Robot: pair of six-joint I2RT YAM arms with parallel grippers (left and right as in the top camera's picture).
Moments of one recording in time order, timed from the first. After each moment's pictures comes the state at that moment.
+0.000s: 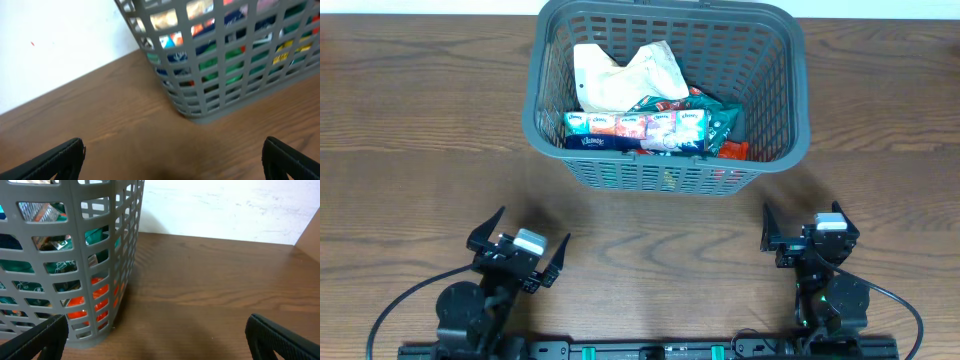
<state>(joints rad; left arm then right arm) -0.13 0.01 0.24 -0.49 0.18 0.36 0.06 0.01 0.07 -0.21 0.07 -0.05</state>
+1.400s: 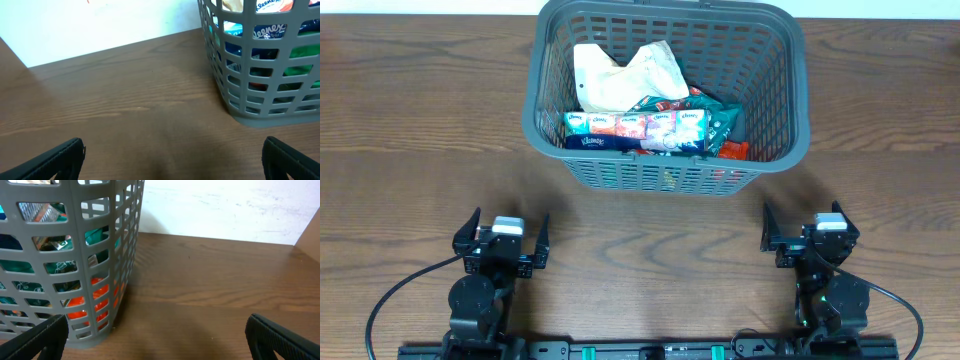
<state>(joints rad) -0.13 0.01 0.11 -0.35 -0.09 0.19 0.06 0.01 0.07 -0.21 0.07 -0.05</state>
